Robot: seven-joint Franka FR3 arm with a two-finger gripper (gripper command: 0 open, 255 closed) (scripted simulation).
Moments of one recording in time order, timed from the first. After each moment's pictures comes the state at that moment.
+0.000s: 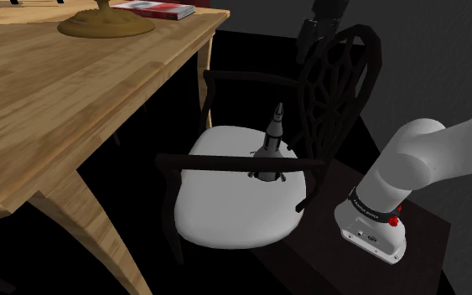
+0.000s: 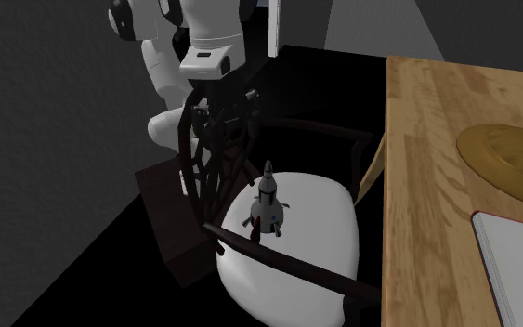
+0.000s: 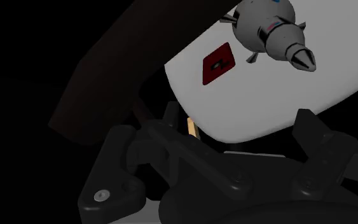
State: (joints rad) arm -0.01 -0.79 0.05 -2.30 0.03 1.64 0.04
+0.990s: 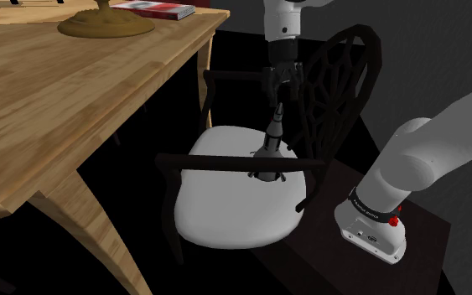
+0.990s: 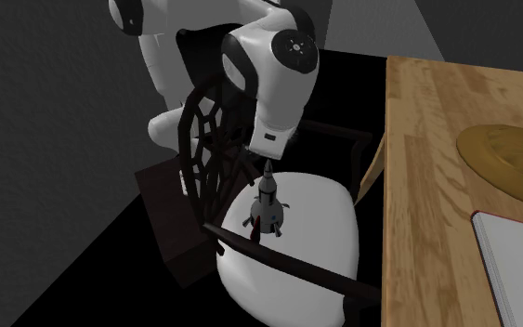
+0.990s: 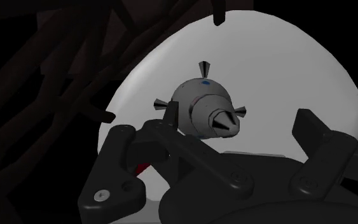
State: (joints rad) arm 0.04 -0.42 0.13 -2.23 0.21 1.48 0.20
